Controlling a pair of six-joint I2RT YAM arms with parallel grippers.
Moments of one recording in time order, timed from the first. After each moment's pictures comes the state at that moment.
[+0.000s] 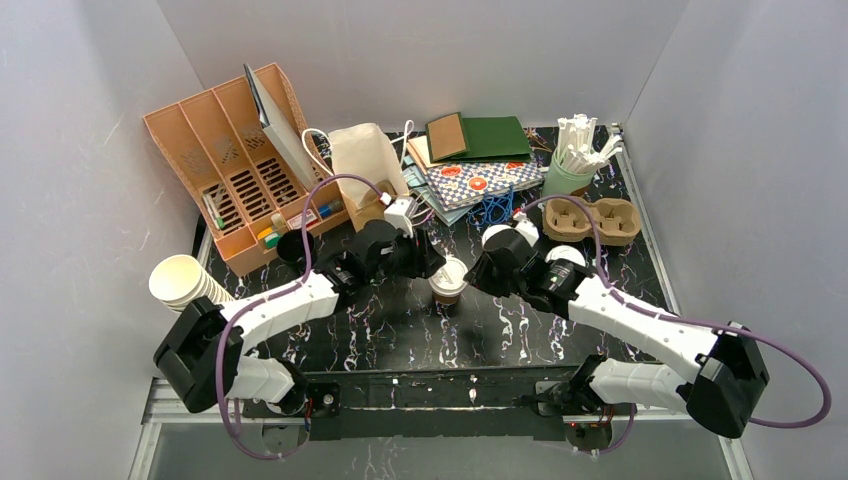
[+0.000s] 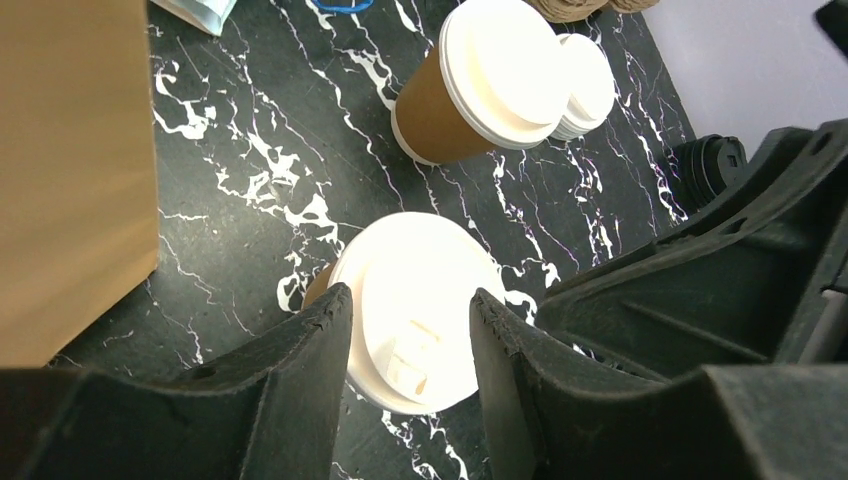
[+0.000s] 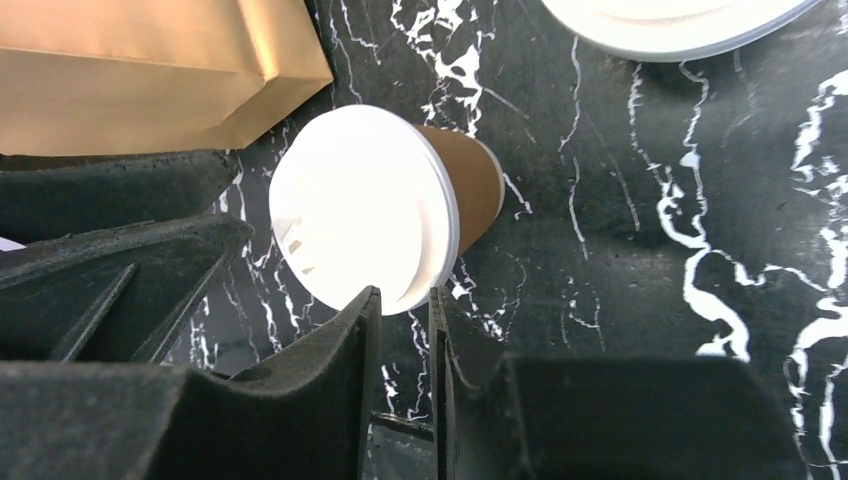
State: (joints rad) left arm -0.78 1.31 0.72 0.15 0.06 -0.56; right arm 0.89 1.12 0.81 -0.50 0.24 1.08
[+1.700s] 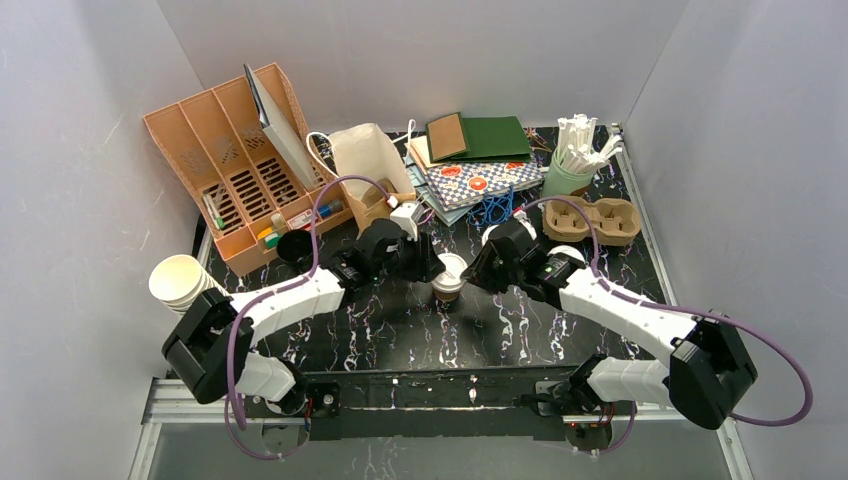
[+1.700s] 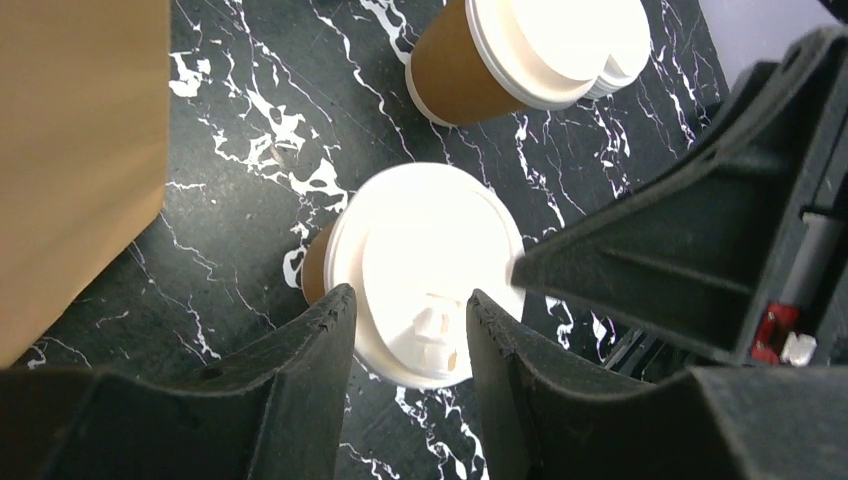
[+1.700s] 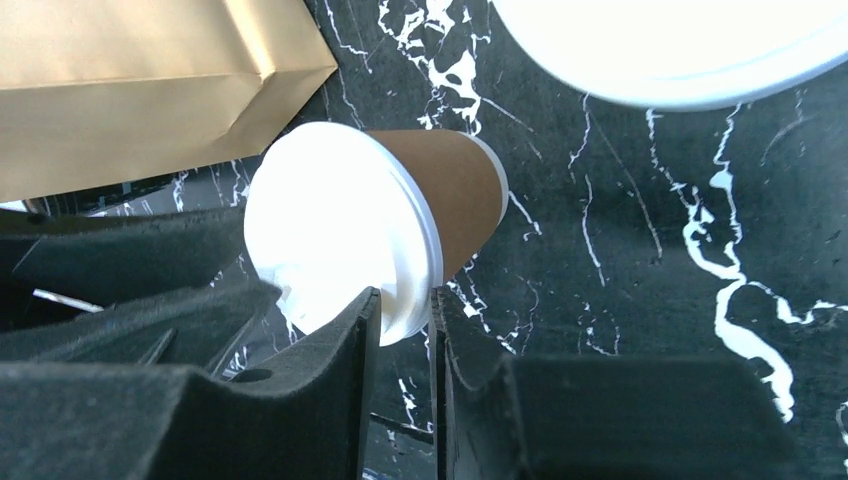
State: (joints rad) left arm -0.78 1.38 0.75 0.11 0.11 -0.54; right arm 0.78 1.20 0.76 -0.36 0.08 1.12
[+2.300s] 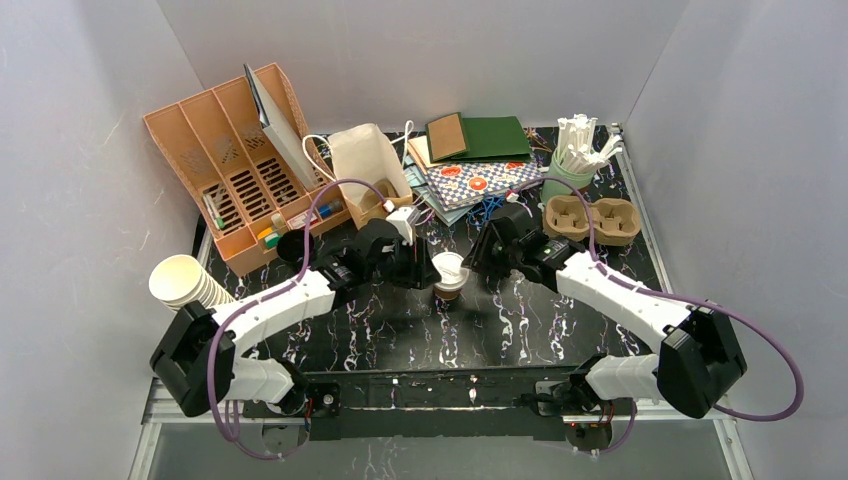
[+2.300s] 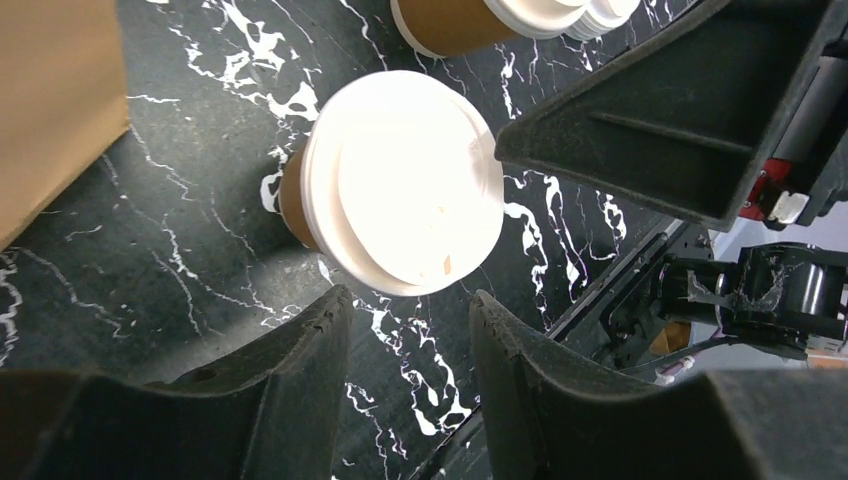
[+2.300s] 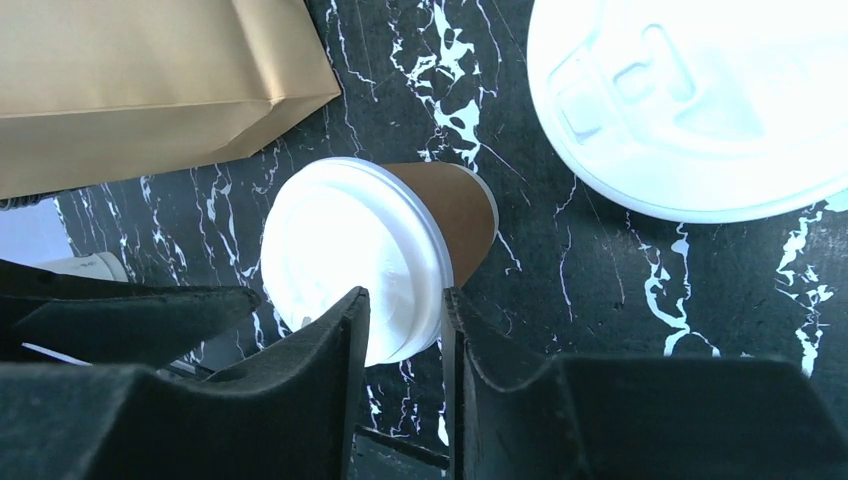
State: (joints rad) left arm -0.78 1.30 0.77 -0.07 0.18 -0.58; right arm 0.70 1.27 0.87 -0.42 0.01 0.92
